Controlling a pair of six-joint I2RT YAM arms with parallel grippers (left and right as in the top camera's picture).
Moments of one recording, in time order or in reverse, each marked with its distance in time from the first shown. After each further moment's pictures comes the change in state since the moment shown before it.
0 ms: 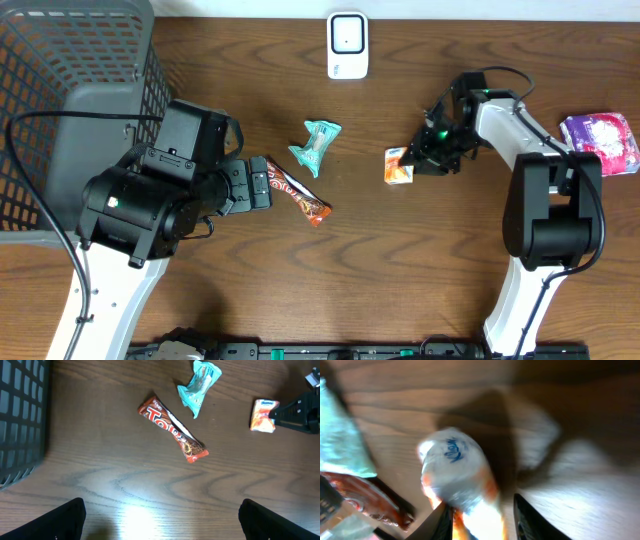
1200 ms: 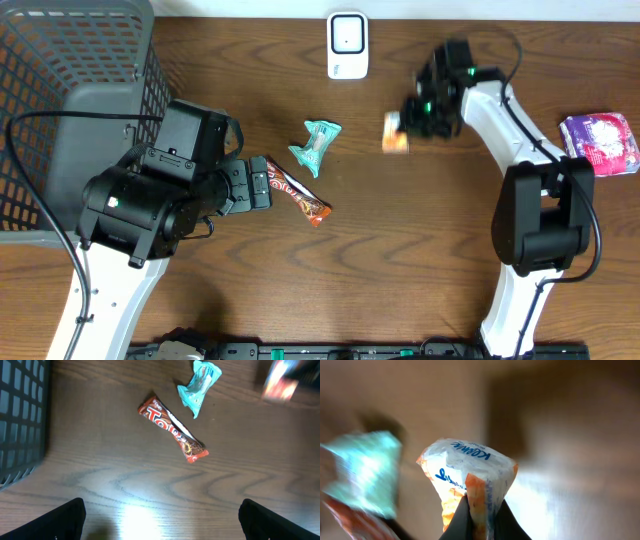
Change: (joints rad) left arm 0.000 0.000 0.000 0.000 0.000 0.000; right arm 0.102 -0.022 0.206 0.074 0.199 0.032
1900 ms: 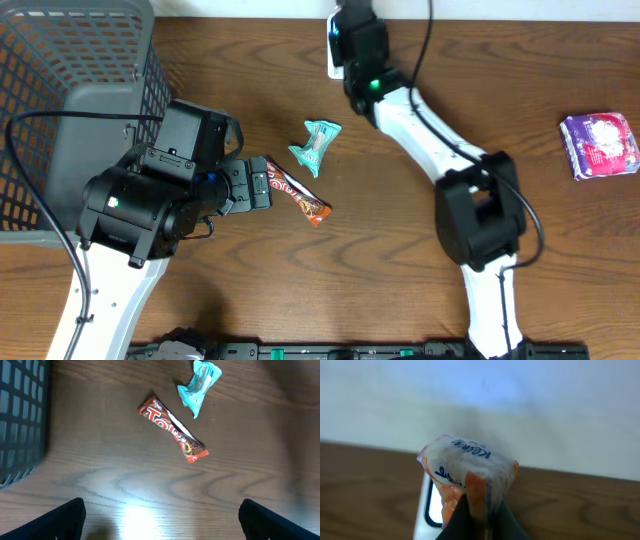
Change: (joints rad) left arm 0.000 0.000 0.000 0.000 0.000 0.000; right arm 0.315 0.156 0.153 0.830 0.804 -0.288
